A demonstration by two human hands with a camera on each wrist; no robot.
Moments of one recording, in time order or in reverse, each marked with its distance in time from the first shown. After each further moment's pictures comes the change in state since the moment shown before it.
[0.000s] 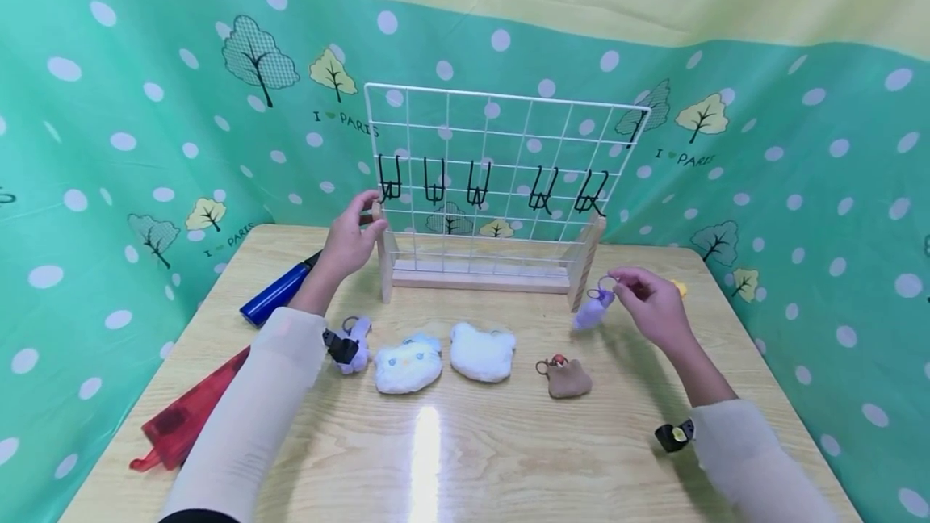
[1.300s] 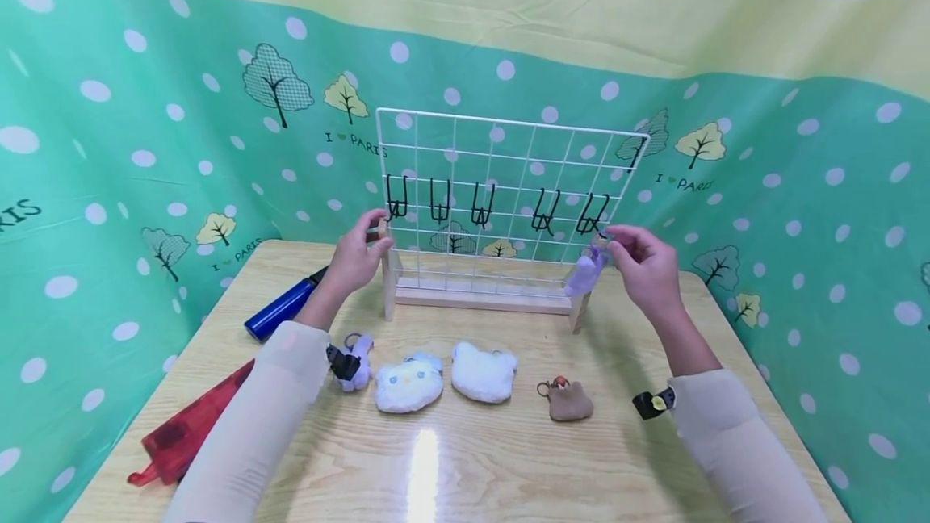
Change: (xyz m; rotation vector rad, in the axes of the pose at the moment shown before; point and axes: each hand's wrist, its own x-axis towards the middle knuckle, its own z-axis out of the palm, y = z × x) left_hand -0.003 -0.003 0.001 -0.009 0.005 0.027; right_hand 0.059 -0.070 -0.005 0.195 0.152 -0.067
